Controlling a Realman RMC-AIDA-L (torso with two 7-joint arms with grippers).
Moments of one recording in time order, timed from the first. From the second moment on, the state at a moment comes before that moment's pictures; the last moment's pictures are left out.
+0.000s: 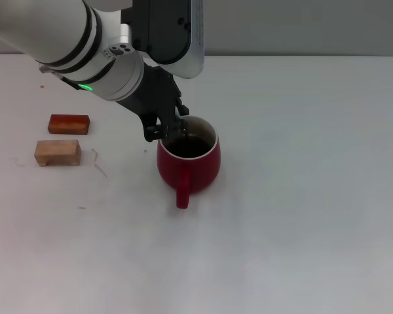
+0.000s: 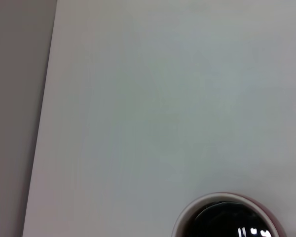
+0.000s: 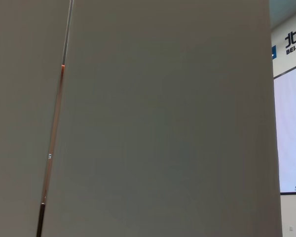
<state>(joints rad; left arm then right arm) -0.70 -2.07 1.55 1.48 2.56 1.48 -1.99 0.35 2.06 0.70 -0.07 -1.72 -1.47 0.13</state>
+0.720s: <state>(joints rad) -0.71 -2.07 1.54 1.50 2.58 1.59 -2.00 0.36 2.05 0.70 -0.07 -1.72 -1.46 0.13</state>
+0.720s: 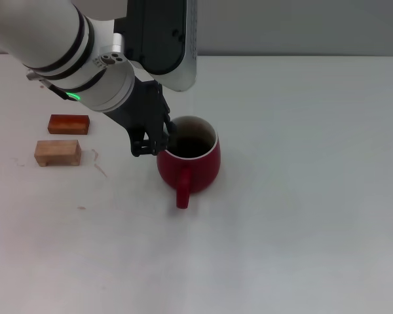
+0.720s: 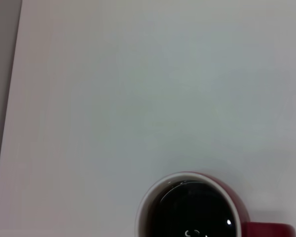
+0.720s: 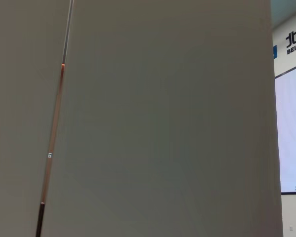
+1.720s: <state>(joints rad) -0.66 -2.07 1.58 1.47 2.48 1.42 -1.98 0.36 2.06 0.70 -0.07 -1.72 -1.46 0.13</state>
